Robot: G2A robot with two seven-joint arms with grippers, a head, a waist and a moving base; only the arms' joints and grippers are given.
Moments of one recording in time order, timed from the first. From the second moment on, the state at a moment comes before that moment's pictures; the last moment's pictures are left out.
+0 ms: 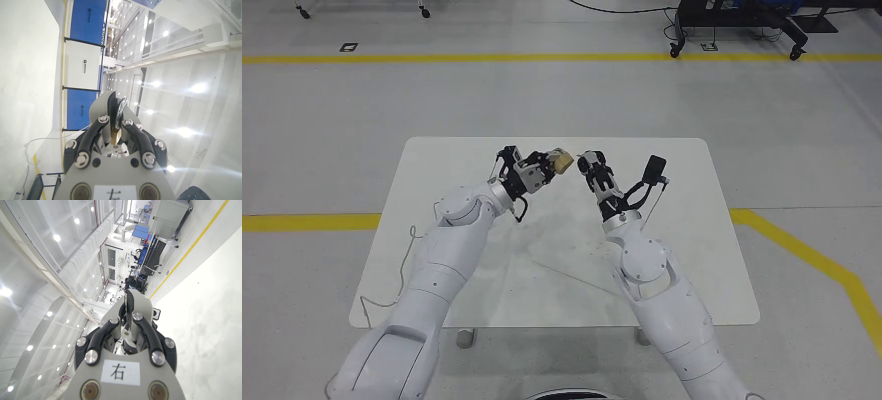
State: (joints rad) left arm 0.87 -1.44 -1.16 -0.88 -0.64 -0.05 -0.89; right arm -1.37 -1.51 1.16 -1.61 -0.10 -0.02 -0.08
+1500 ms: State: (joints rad) left arm 0.87 -1.45 -1.15 -0.87 -0.65 -0.09 -0.82; right arm -1.38 -1.50 1.17 -1.62 -0.14 -0.01 0.00
